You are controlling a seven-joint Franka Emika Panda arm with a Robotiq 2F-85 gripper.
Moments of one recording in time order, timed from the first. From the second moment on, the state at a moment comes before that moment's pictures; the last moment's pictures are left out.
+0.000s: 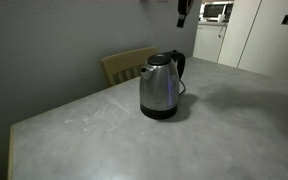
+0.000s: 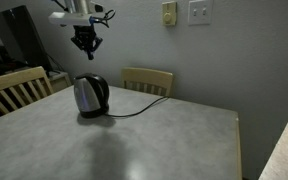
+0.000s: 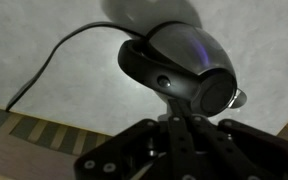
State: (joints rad) arm 0.00 0.33 0.02 -1.60 0.15 2.03 -0.45
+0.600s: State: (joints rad) arm 0.00 0.46 0.04 -1.48 0.15 1.86 -0.43
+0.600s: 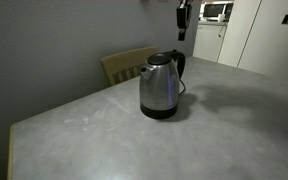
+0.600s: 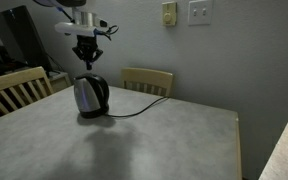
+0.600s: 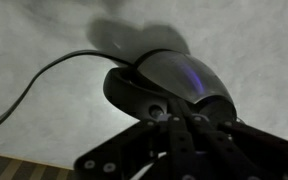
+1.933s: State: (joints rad) arm 0.00 0.56 0.05 -1.34 0.14 1.77 -0.43
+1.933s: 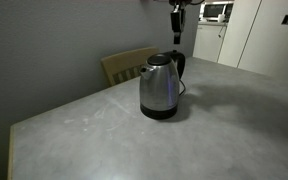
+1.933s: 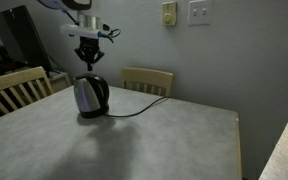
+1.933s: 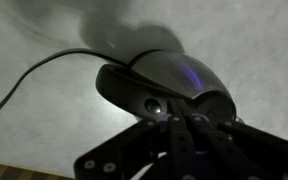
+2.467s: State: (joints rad) arm 0.01 0.47 0.05 -1.42 0.06 1.99 -0.38
